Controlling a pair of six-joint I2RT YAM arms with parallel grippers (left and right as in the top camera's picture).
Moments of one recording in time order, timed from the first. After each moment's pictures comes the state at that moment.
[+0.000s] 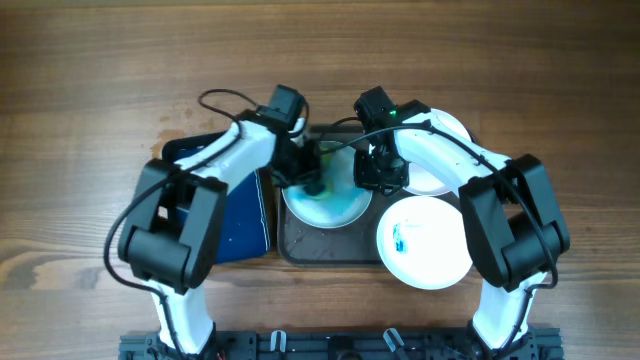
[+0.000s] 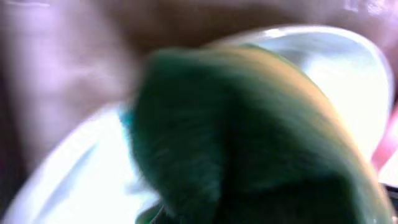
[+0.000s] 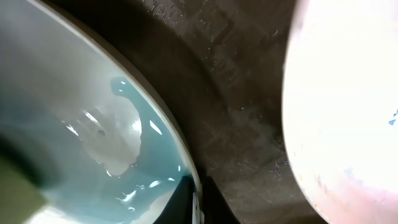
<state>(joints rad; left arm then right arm) -0.39 2.00 1.23 -0.67 0.39 -0.61 0.46 2.01 1.32 -0.91 -0.17 0.51</state>
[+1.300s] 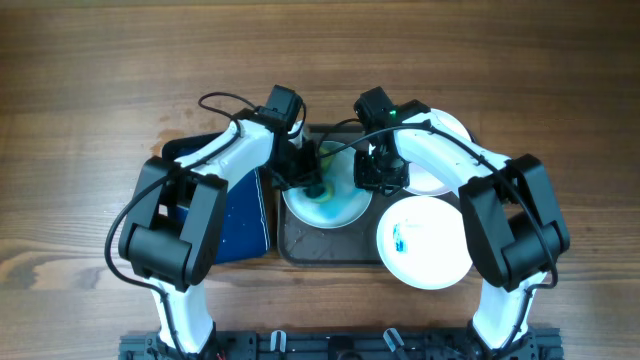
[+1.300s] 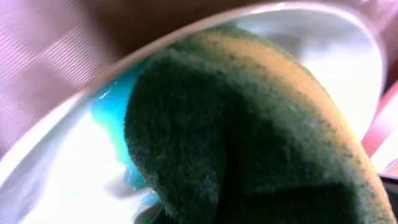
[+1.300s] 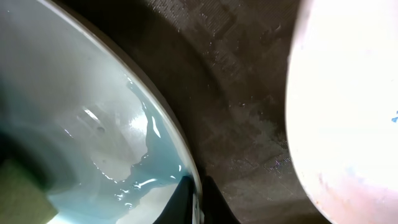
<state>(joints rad) -0.38 2.01 1.24 -0.69 0.46 -0.59 0.46 2.01 1.32 -0.92 -0.17 0.50</state>
